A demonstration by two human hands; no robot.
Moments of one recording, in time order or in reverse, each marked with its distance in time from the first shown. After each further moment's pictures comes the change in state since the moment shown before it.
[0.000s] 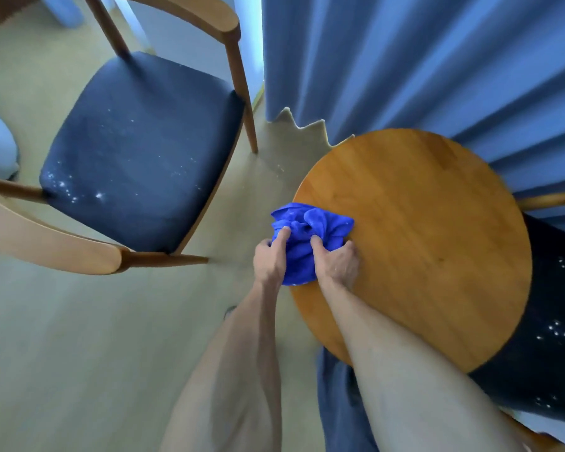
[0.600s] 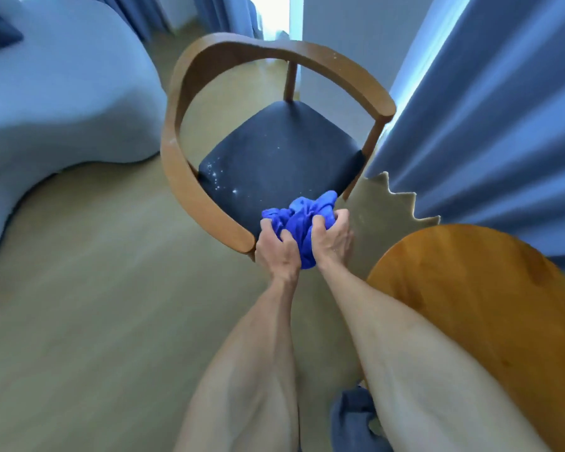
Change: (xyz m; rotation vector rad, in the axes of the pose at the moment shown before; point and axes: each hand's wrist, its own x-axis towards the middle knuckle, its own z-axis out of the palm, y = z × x) left_hand -0.072 0.089 -0.183 0.023 0.678 0.354; right_hand -0.175 -0.171 0.033 0.197 -0.305 -0.604
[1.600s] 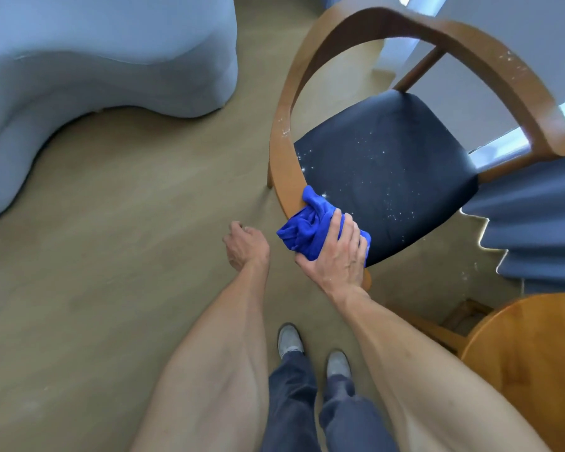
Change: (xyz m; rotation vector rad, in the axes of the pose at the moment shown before) left_hand 0.259 -0.140 -0.148 0.199 0.130 -0.539; right_hand -0.047 -0.033 0.244 -0.912 -0.099 -0.664
